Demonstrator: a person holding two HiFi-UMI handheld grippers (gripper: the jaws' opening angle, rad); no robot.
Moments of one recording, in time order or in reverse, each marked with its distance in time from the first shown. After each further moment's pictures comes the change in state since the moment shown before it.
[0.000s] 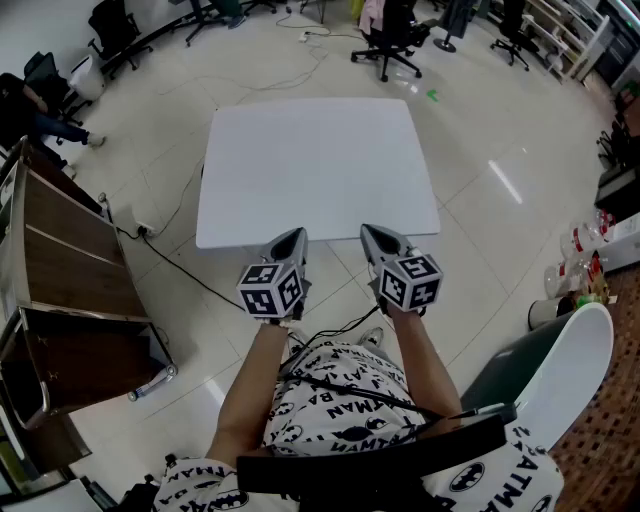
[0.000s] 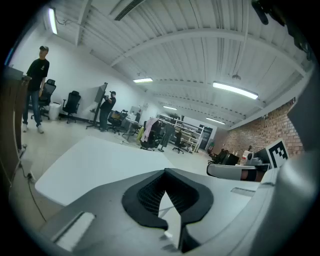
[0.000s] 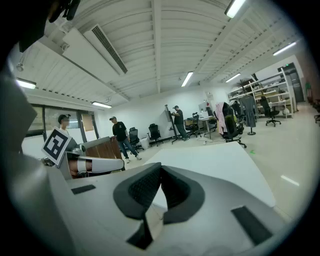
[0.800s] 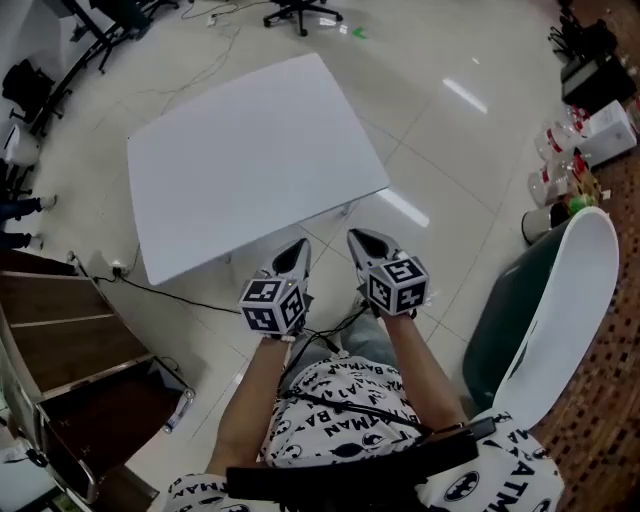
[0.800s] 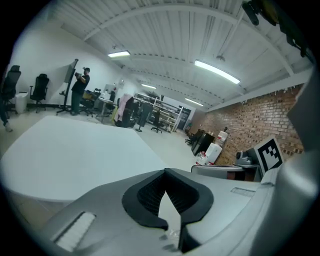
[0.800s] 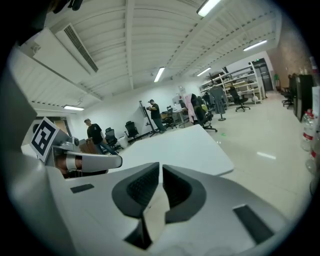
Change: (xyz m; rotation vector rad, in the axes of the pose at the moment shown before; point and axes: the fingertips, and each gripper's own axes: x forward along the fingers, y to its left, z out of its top) left arm 0.065 -0.107 -0.093 0.095 0.239 -0.247; right arm -0.067 -0.086 -0.093 0.185 0.062 -0.239
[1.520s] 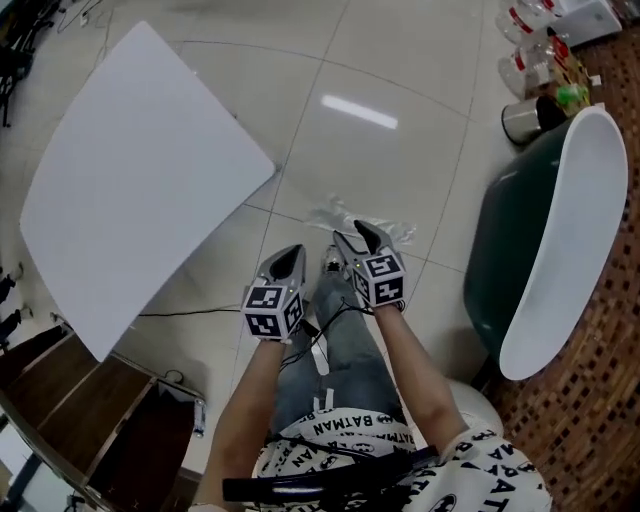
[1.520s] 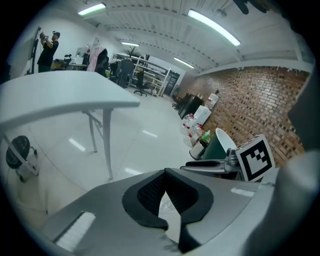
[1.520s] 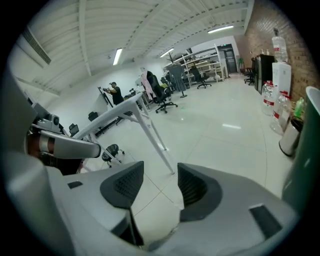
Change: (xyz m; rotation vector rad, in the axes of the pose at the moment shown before) left arm 0.235 -0.086 -0.206 0.081 0.431 -0.141; right arm -0.007 -0.279 -0.226 0.236 0.210 -0.310
